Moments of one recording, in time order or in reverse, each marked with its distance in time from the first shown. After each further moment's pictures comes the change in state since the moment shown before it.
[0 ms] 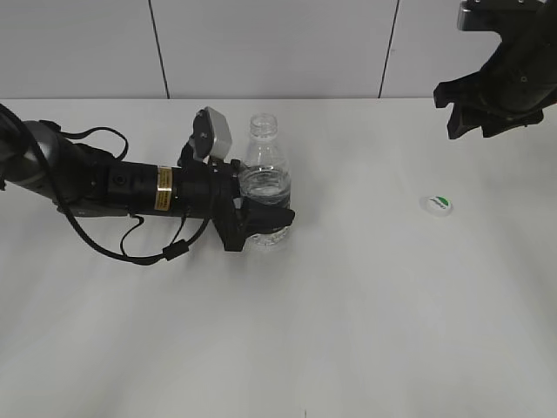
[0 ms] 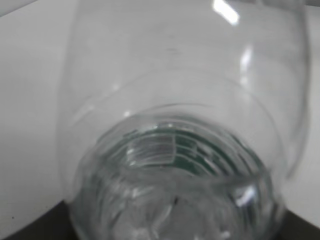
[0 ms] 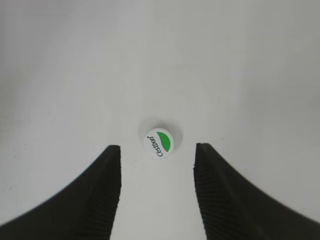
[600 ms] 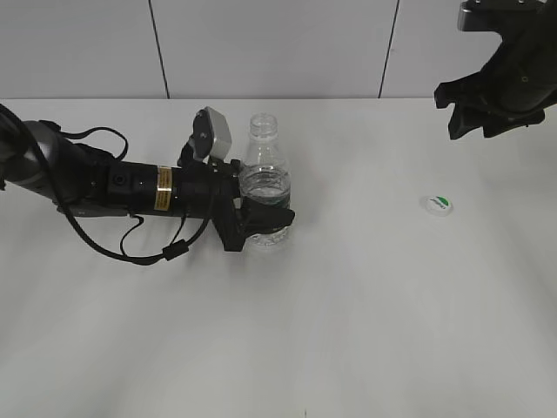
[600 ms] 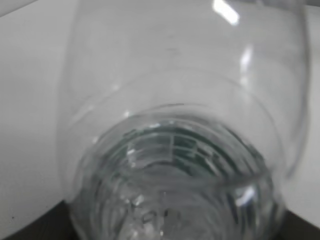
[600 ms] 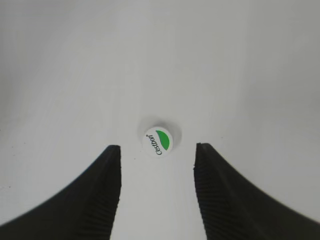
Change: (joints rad) left arm 0.000 0.000 0.000 0.001 -0.001 0.000; right arm 0.000 -0.002 0.000 -0.003 0.006 0.000
